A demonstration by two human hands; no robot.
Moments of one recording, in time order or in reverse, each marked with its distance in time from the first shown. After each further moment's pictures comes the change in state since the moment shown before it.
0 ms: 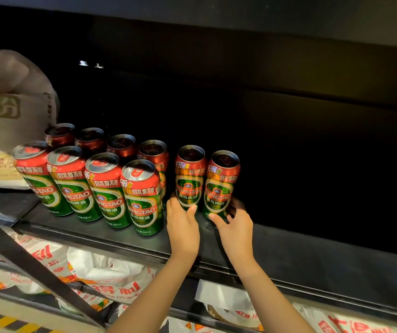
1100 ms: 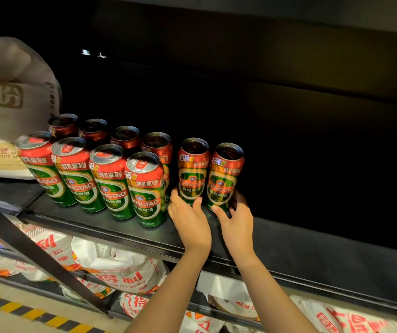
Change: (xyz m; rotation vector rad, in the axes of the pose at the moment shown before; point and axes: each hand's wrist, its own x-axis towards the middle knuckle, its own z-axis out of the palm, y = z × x) left_hand -0.011 0.014 0.012 -0.096 0.160 -0.108; right_hand 0.002 0.012 0.006 -0.032 0.022 -0.077
